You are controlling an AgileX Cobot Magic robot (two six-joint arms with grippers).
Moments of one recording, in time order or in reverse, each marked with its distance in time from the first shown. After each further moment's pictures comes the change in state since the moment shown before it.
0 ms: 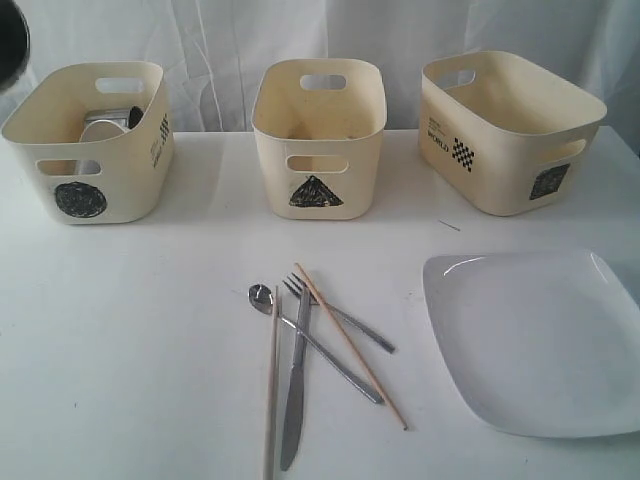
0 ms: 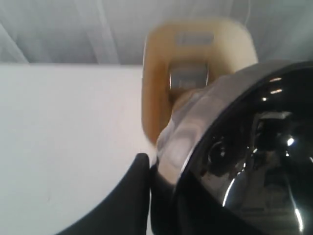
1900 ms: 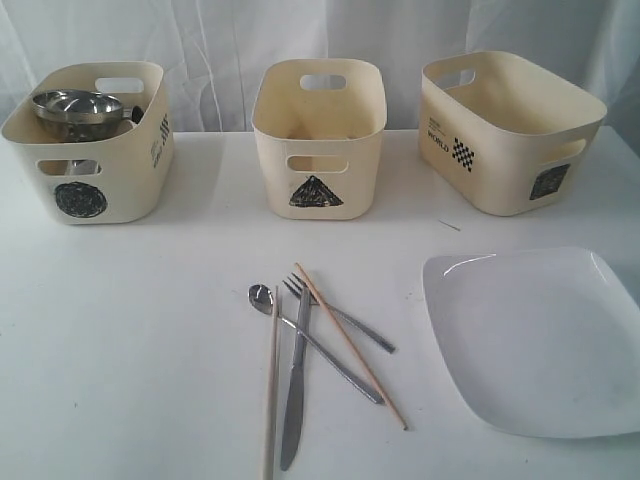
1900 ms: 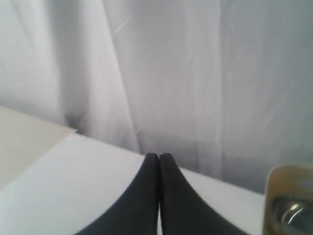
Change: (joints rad) left arm -0.002 0.061 0.013 1.374 -0.204 -1.395; right arm 0.000 0.000 0.000 0.000 0.000 0.000
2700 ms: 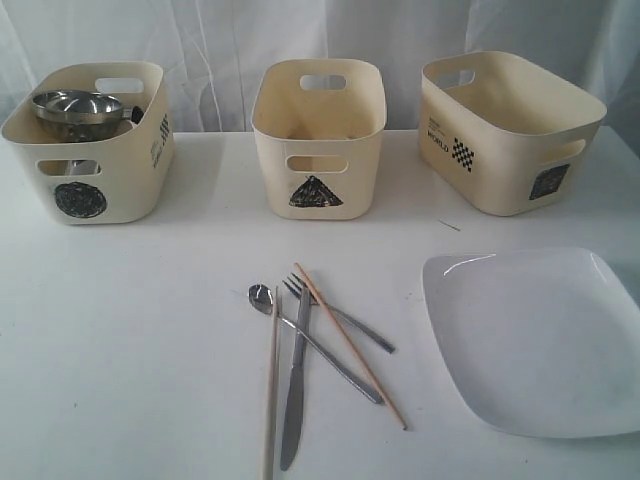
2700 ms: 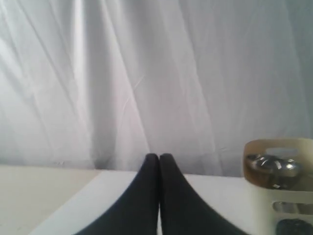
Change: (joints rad) left arm 0.002 -1.203 0.873 -0.065 -0.088 0.248; right arm 0.000 0.000 0.000 0.000 0.000 0.001
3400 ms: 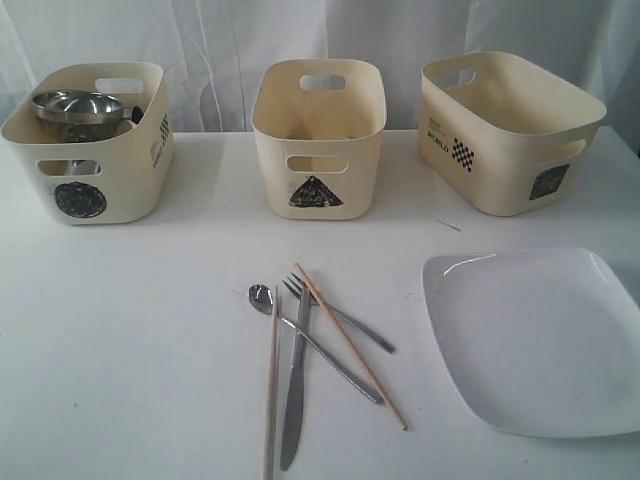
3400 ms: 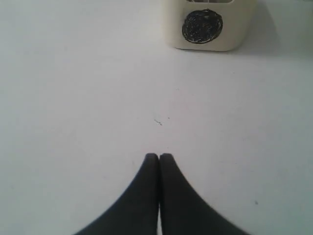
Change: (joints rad) left arm 0.000 -0.007 0.366 -1.243 0.083 1.011; right arm 0.000 0.000 0.000 0.000 0.000 0.000
